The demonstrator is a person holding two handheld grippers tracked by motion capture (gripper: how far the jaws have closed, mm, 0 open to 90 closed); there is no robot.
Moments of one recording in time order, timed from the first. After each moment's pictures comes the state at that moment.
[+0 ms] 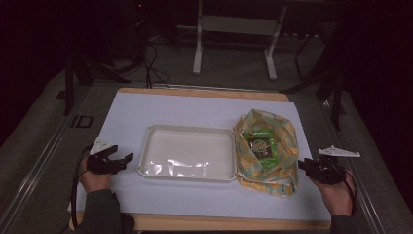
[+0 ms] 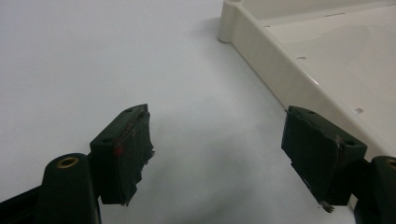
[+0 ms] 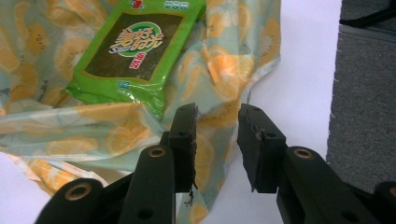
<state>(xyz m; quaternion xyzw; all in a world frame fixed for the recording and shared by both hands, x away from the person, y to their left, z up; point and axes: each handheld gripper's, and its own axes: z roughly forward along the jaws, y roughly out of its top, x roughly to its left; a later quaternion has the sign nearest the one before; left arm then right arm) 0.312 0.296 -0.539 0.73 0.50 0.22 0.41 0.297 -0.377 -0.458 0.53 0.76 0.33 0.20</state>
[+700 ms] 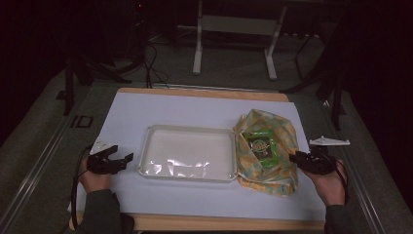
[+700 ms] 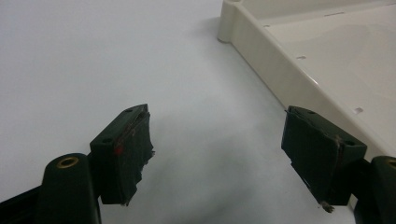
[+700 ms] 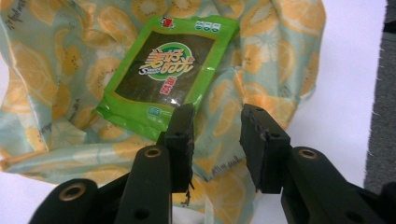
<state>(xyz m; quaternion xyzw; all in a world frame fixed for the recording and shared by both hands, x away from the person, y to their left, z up) 0.311 0.296 -0.539 0.73 0.50 0.22 0.41 0.319 -0.356 -0.445 0.51 0.77 0.33 0.17</state>
